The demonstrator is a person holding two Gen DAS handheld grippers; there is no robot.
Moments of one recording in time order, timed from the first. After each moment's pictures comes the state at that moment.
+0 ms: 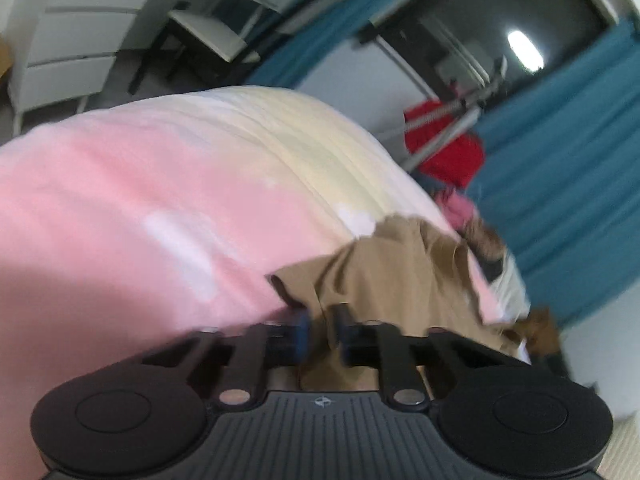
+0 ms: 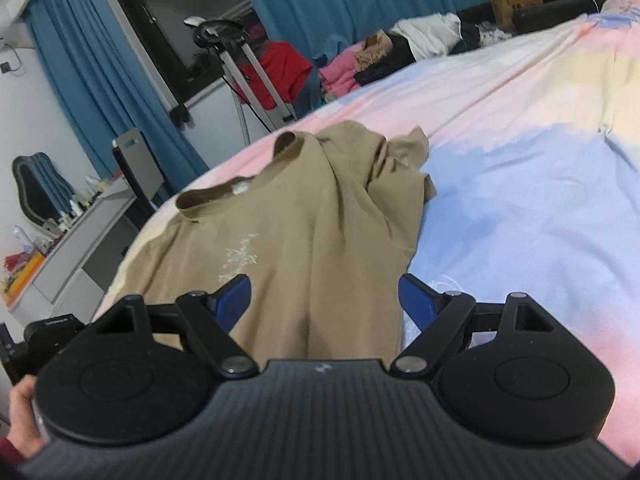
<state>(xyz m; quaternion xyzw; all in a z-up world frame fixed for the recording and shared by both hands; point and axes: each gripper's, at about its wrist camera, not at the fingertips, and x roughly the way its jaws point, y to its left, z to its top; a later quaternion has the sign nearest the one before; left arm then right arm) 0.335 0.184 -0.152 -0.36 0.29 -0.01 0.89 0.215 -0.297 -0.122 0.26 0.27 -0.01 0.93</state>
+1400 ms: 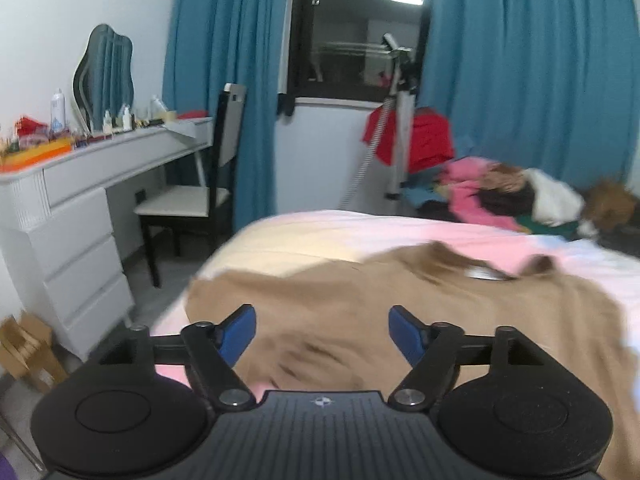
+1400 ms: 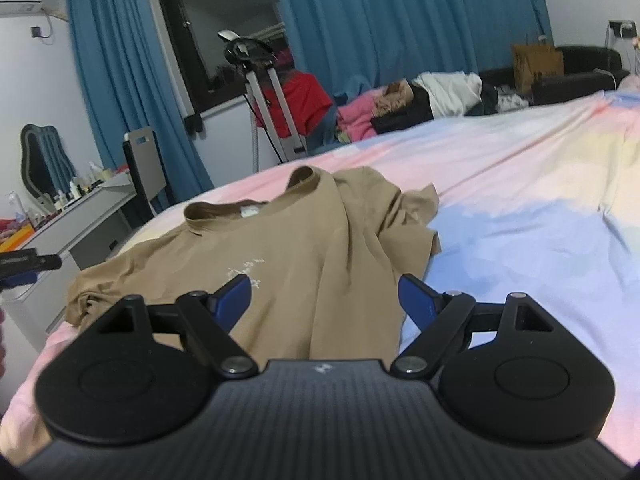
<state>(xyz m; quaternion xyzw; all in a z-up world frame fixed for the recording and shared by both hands) 0.251 0.060 -0.028 -0.03 0.24 0.02 0.97 0.196 -0.279 -0.097 0.16 0.20 -0.01 0.97</state>
